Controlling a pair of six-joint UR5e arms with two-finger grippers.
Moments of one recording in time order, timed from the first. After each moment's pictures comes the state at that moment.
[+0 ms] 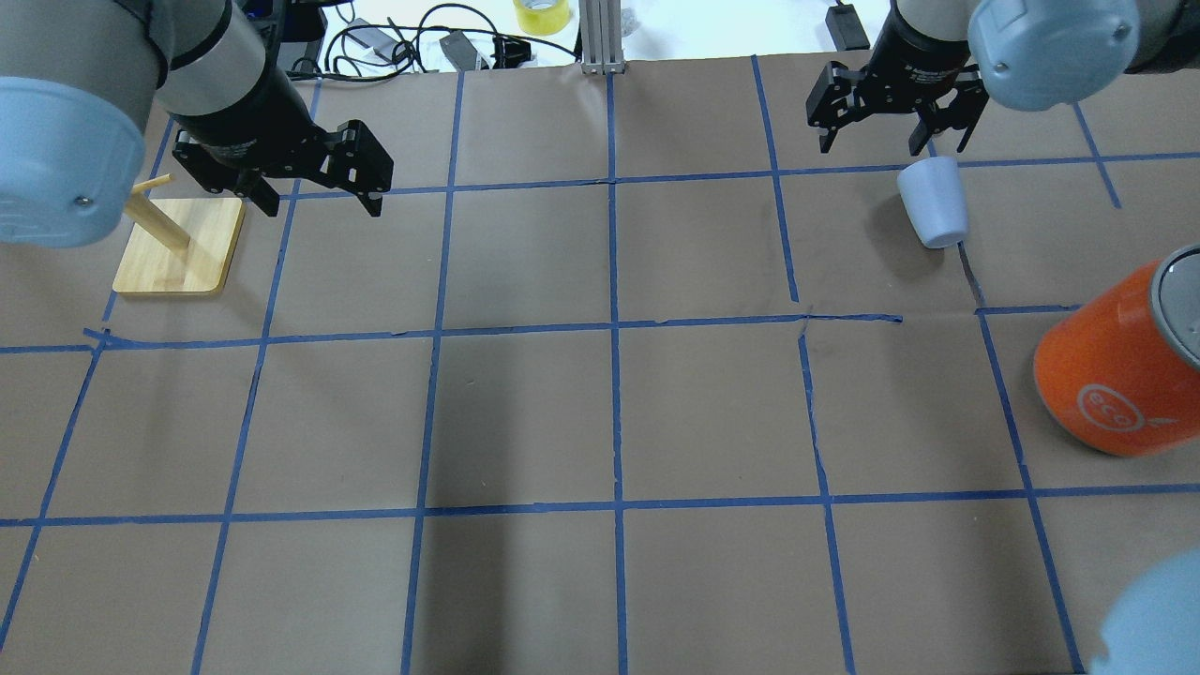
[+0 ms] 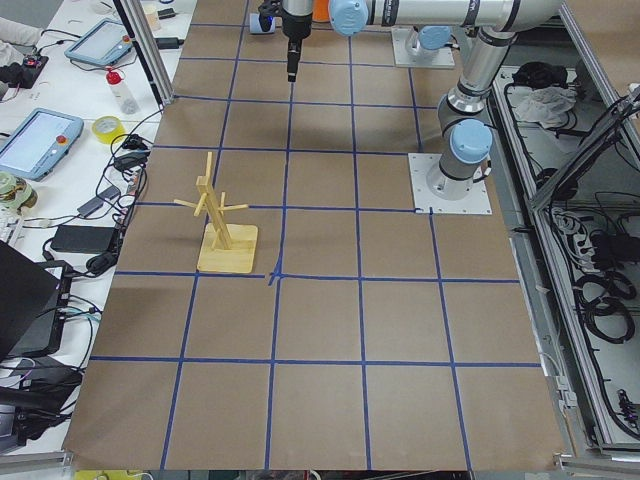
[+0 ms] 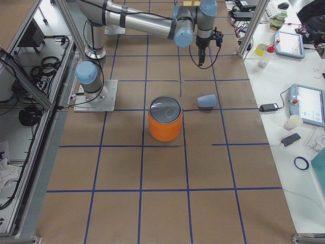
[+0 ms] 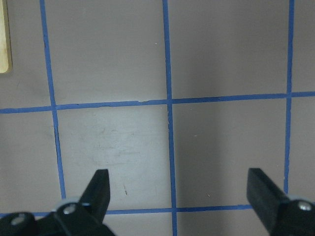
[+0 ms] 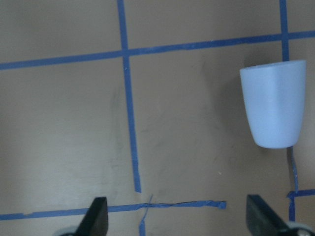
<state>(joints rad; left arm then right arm) -1.58 -1.57 -1.60 -1.43 1.59 0.02 1.44 -1.19 1.46 -1.91 -1.54 -0.05</state>
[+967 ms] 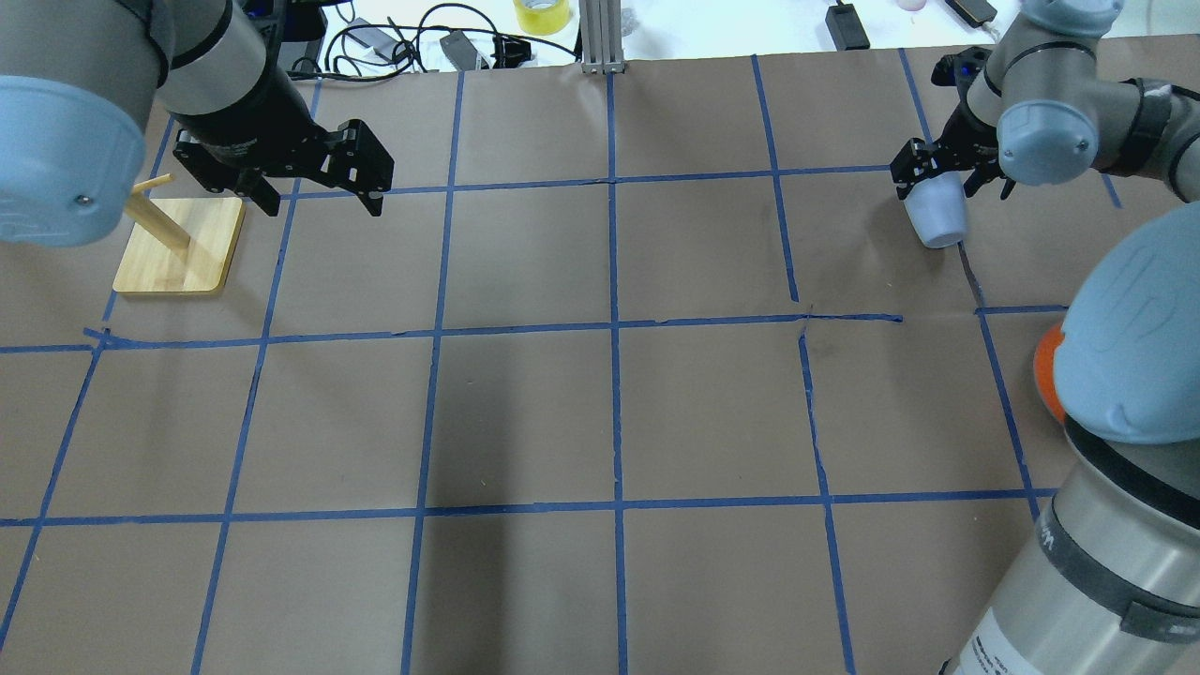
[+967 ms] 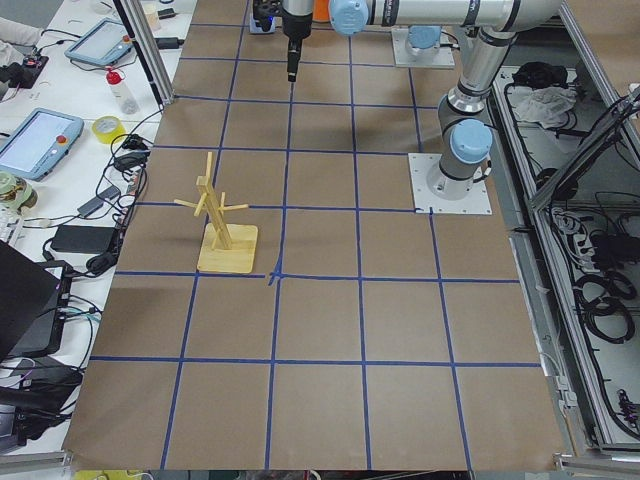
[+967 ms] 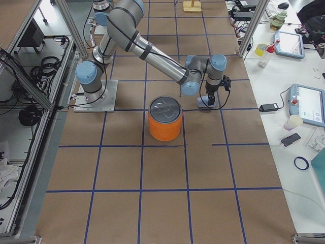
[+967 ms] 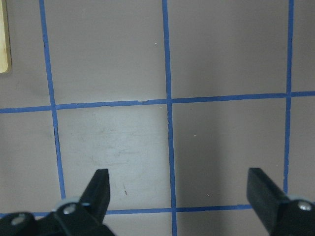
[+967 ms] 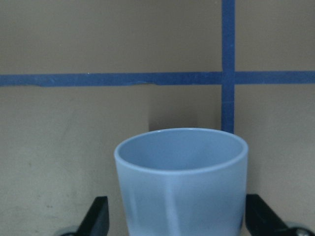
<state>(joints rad) -1.58 -1.57 -1.60 -1.43 1.59 0.02 1.27 -0.93 1.48 -2.17 -1.54 -0.31</state>
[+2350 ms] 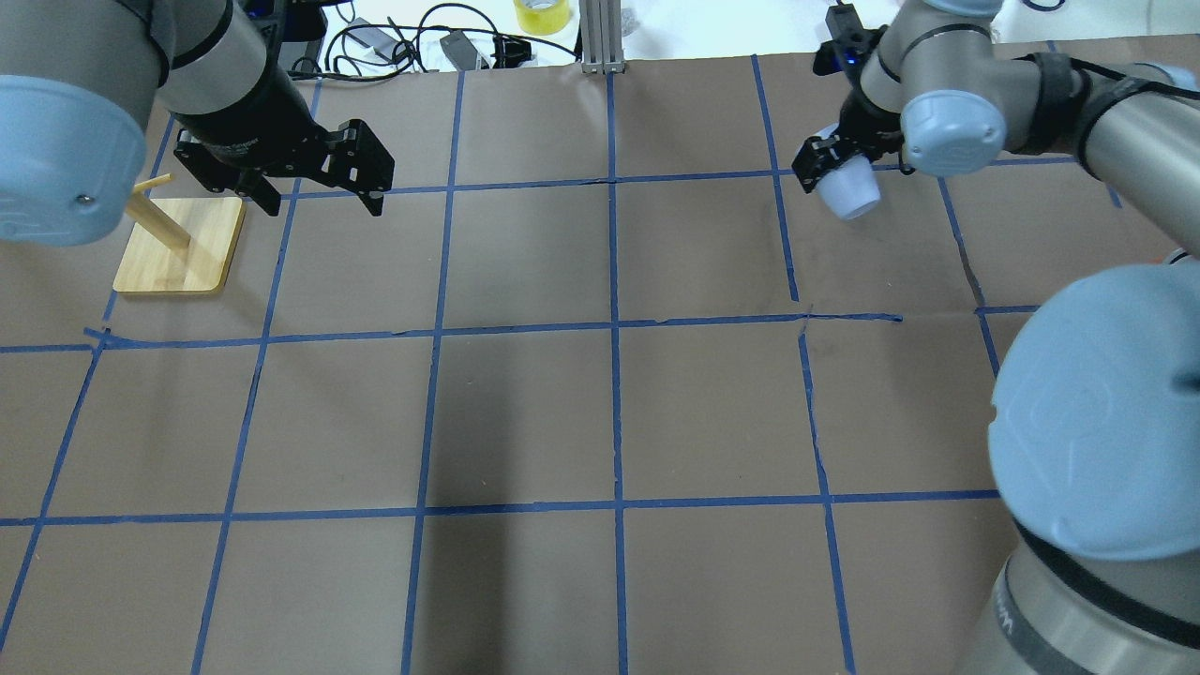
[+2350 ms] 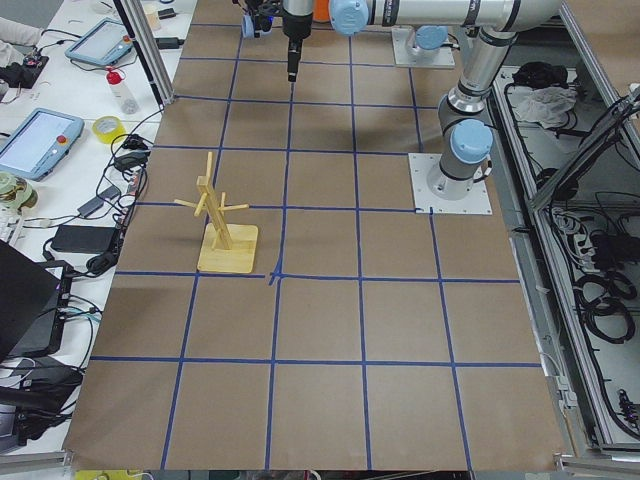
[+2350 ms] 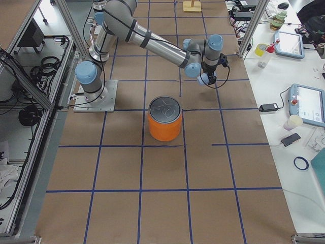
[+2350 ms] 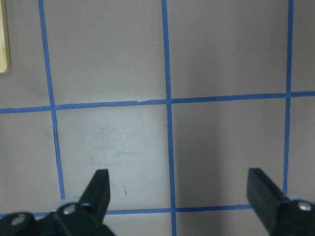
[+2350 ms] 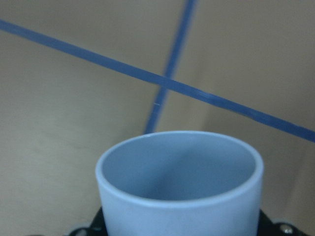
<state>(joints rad) -1.58 -1.57 -1.60 -1.43 1.59 0.02 1.50 -1.01 1.48 -2.14 -1.46 -0.48</state>
